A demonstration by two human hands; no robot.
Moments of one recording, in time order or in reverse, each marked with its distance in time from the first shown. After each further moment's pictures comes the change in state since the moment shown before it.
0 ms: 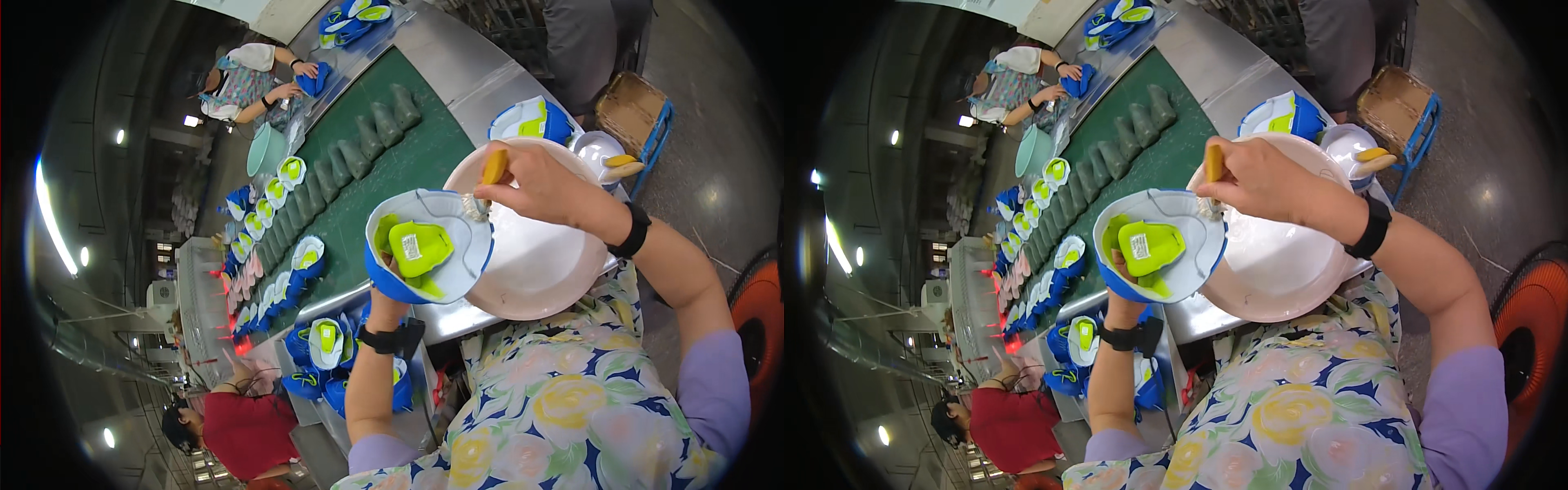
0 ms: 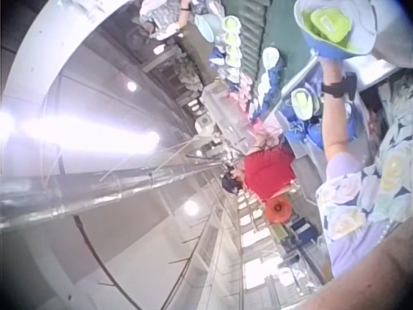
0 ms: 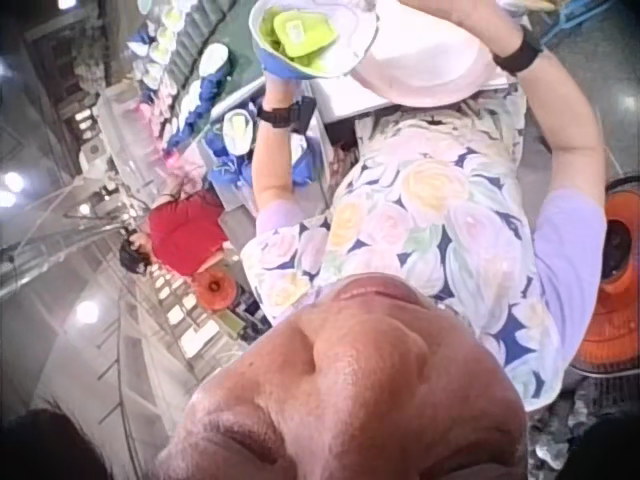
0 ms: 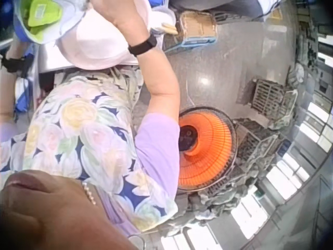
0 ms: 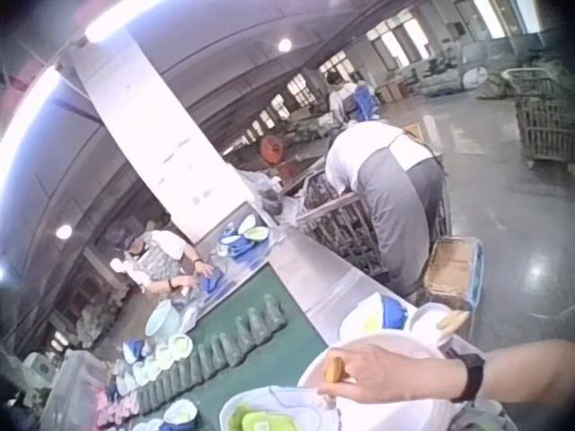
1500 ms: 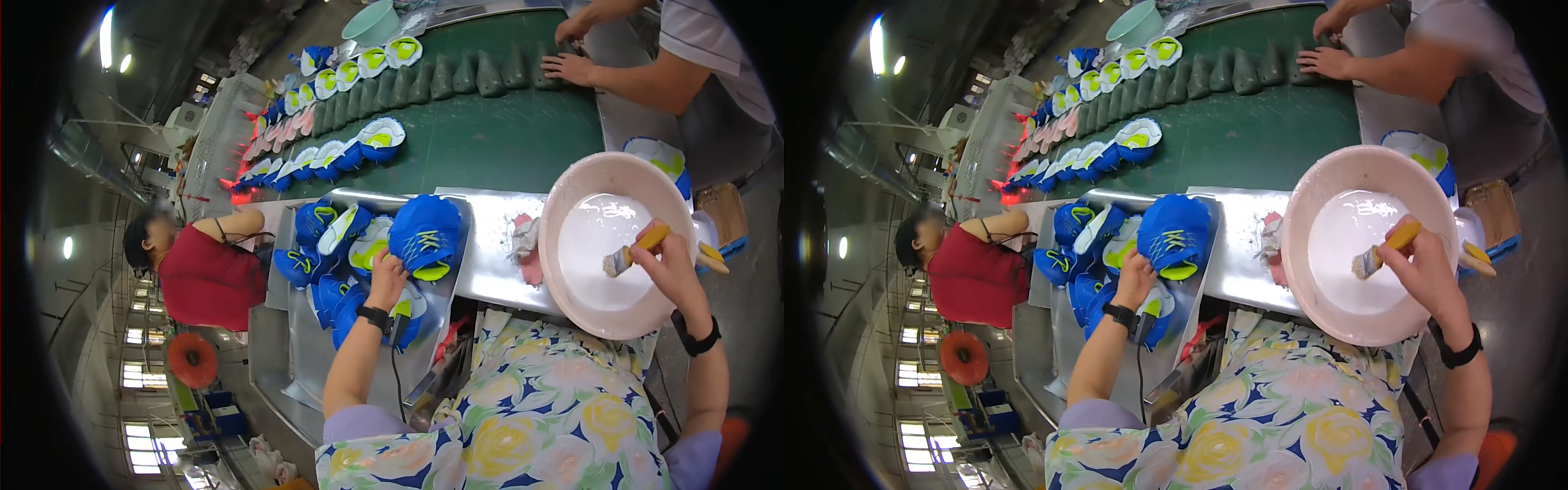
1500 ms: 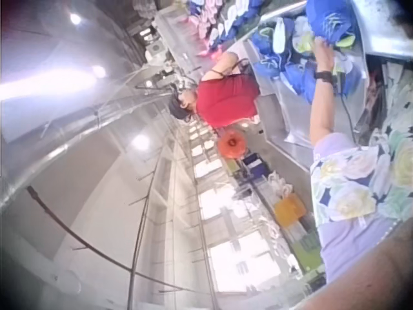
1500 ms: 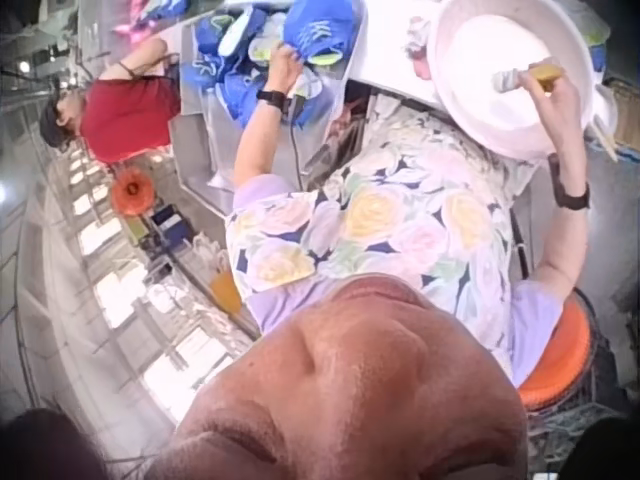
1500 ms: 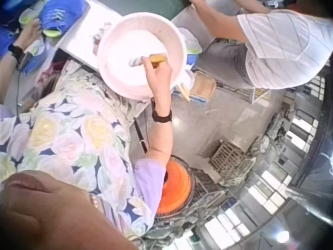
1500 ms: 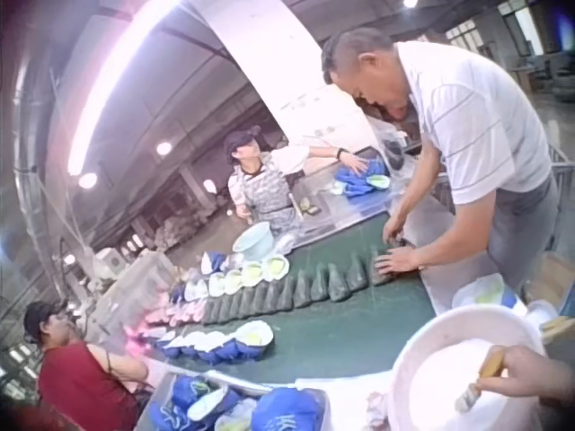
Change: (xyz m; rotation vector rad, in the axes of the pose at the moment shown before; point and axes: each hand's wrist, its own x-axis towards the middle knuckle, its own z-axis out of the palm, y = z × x) left_hand -0.167 -0.127 -0.200 -0.269 0.840 -0.367; right_hand -0.047 0.015 0.022 -0.027 -0.314 0.330
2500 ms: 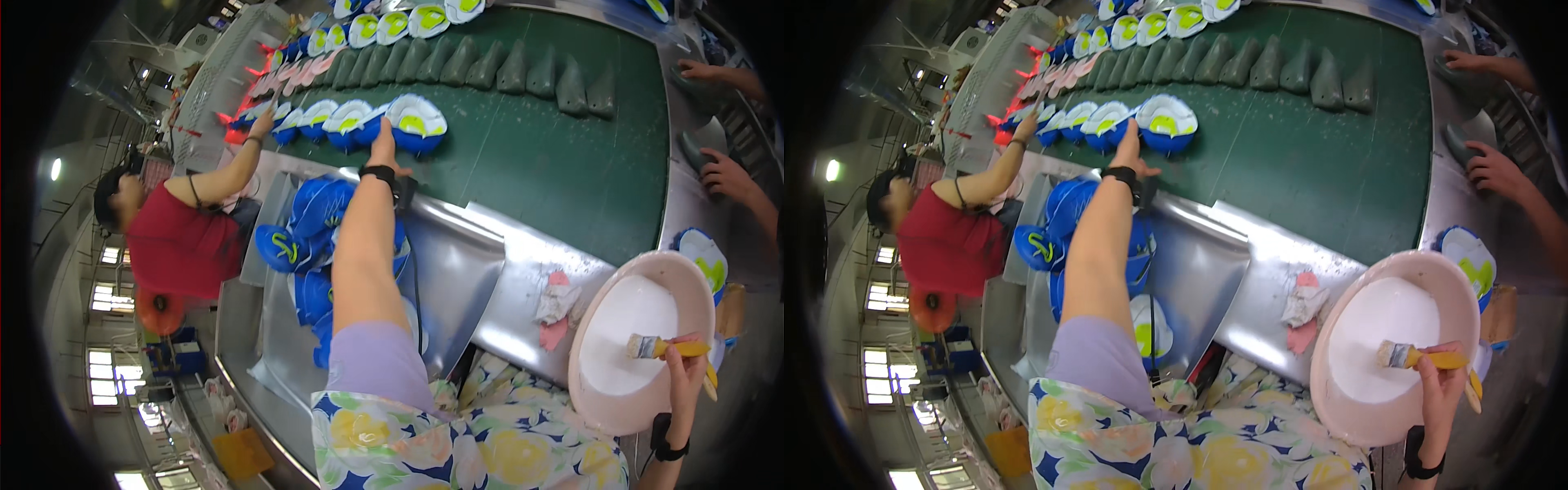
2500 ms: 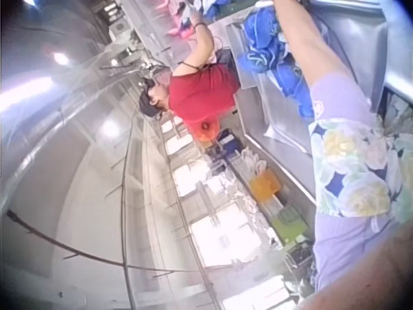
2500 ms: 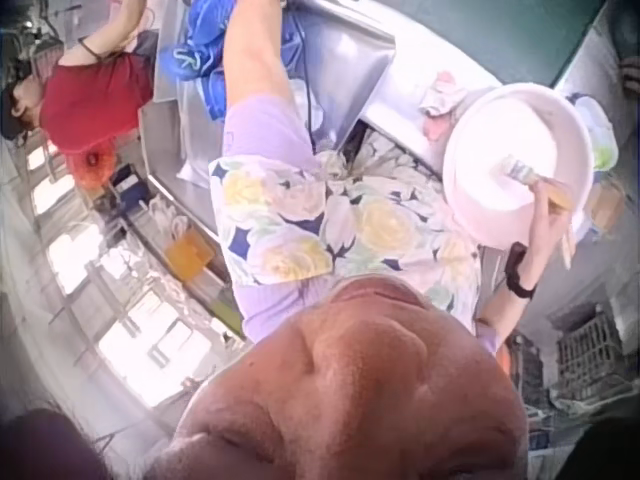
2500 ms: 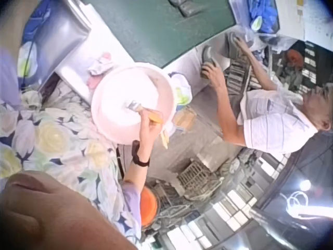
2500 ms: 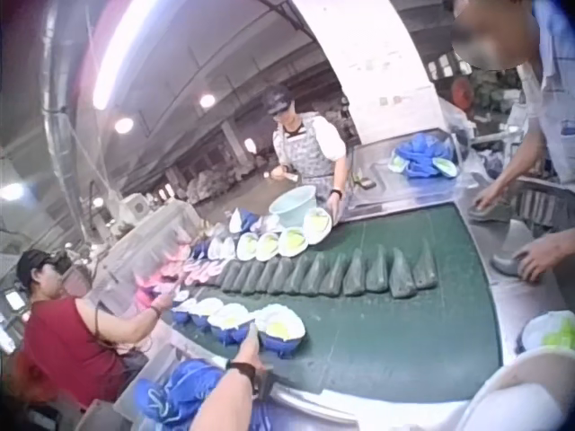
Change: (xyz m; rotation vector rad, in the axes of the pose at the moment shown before) left_hand 0.274 0.138 0.094 -0.084 0.389 -0.239; right_hand 0.016 0.018 0.010 0.204 0.116 0.323
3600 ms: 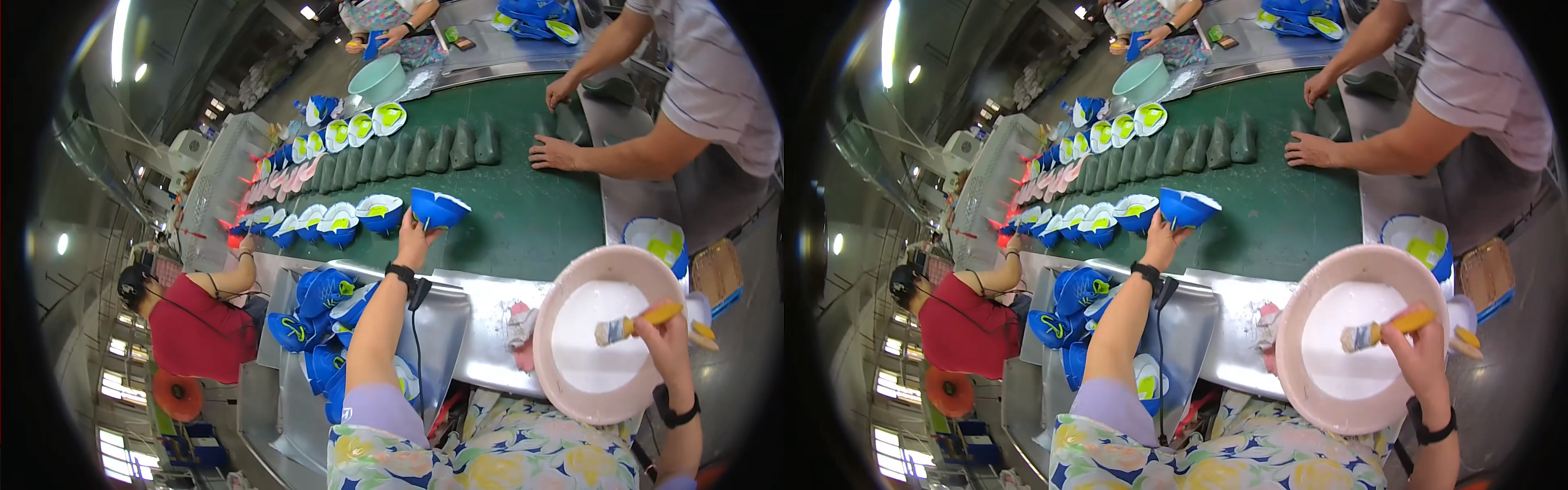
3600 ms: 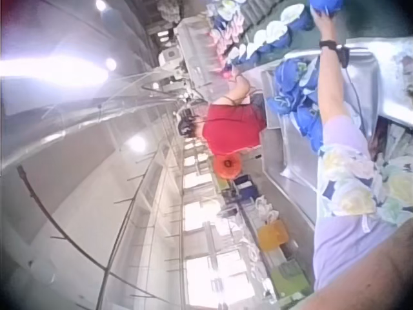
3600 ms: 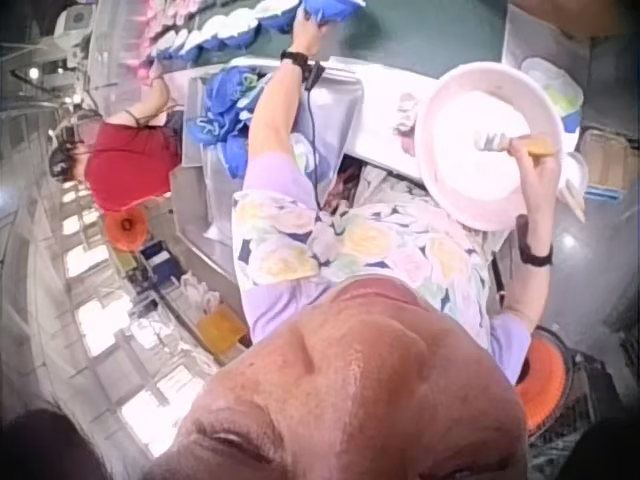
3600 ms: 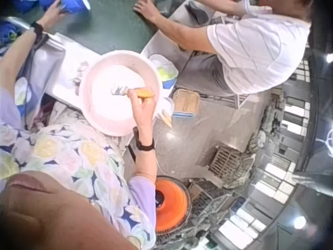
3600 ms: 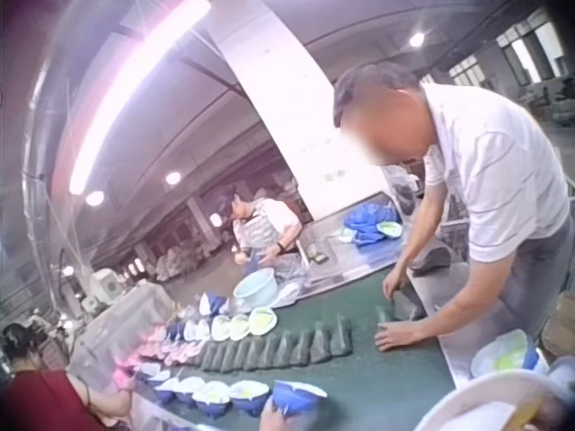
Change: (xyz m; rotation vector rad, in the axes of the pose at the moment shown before) left_hand -0.082 -0.078 0.051 0.004 -0.776 0.457; right_hand -0.005 -0.027 0.002 0.163 0.032 -0.113
